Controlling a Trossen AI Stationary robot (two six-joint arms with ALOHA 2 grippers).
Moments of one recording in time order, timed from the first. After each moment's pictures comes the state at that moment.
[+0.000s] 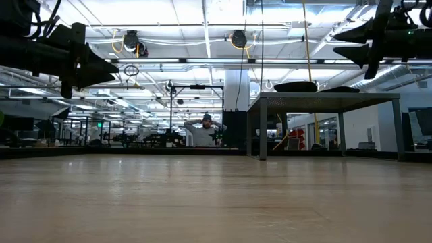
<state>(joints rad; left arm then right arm) 0.06 0.25 0.03 0.24 -0.57 -0.37 -0.88 0.00 0.12 0.22 -0.29 0.59</state>
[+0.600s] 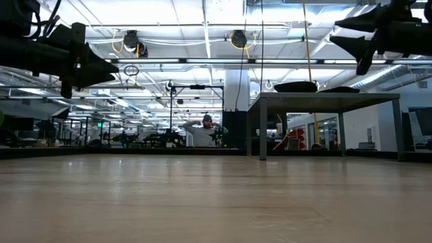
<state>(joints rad) 0.06 0.25 0.03 0.24 -0.57 -0.37 -0.60 0.00 0.12 0.21 -0.29 0.59</state>
